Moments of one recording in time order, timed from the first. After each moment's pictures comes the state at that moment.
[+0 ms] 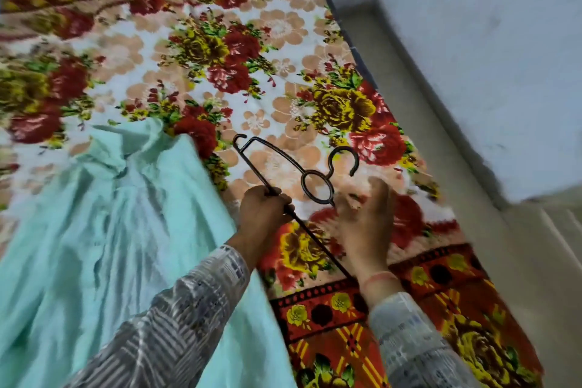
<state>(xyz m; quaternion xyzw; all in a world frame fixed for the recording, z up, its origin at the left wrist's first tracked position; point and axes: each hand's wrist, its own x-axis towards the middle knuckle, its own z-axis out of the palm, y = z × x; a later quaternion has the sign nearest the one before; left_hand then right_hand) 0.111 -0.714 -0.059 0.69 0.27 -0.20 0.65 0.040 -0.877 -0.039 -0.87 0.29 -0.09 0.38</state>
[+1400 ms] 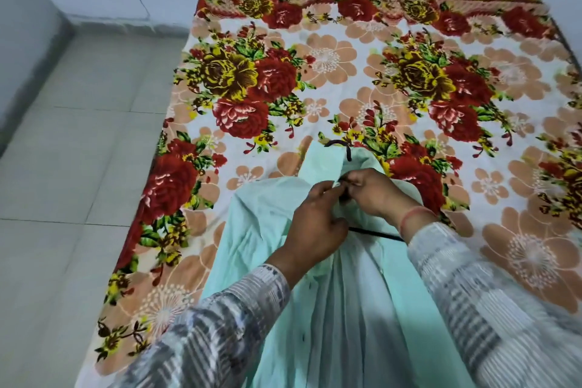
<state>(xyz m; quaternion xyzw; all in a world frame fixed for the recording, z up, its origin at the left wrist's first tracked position) 0.229 -0.280 -0.096 0.89 -0.01 -0.09 0.46 0.328 -0.432 -0.099 -0.90 -0.02 0.27 0.35</state>
